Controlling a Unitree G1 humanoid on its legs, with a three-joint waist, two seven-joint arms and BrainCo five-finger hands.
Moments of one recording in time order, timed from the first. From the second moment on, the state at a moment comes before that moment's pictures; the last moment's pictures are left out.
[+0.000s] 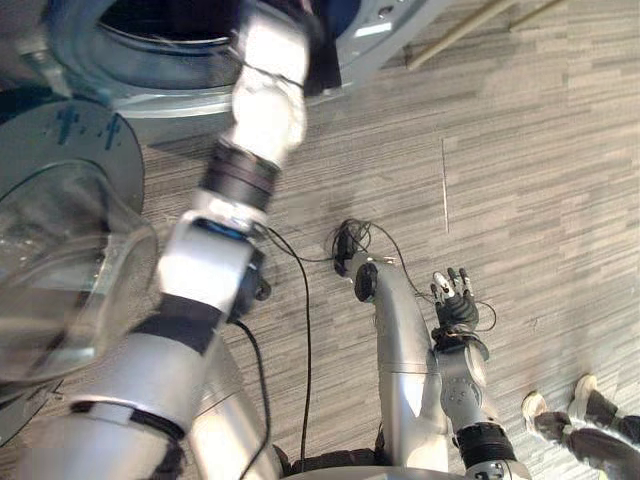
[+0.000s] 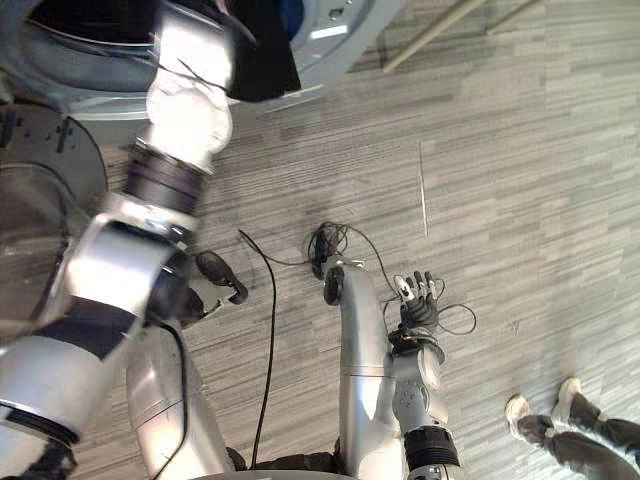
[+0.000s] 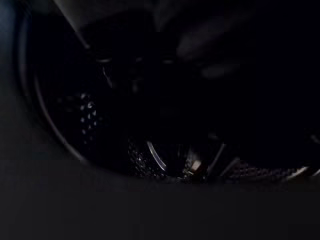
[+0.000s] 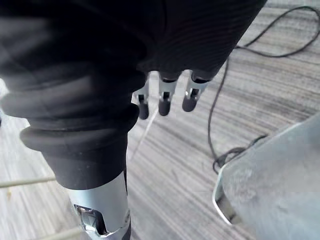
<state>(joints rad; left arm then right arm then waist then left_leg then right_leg) -1.47 0.27 -0.12 0.71 -1.18 -0.25 0.31 -0.07 0.00 -0.08 0.34 0.79 -0.22 -0.13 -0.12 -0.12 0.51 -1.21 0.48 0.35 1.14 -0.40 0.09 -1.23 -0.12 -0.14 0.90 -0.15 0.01</state>
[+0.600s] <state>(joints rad) -1.74 0.39 -0.20 0.72 -1.11 -0.27 0.42 -0.06 0.01 -0.20 0.31 0.82 -0.26 -0.17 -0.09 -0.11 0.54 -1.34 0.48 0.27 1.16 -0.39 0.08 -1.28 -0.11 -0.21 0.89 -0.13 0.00</state>
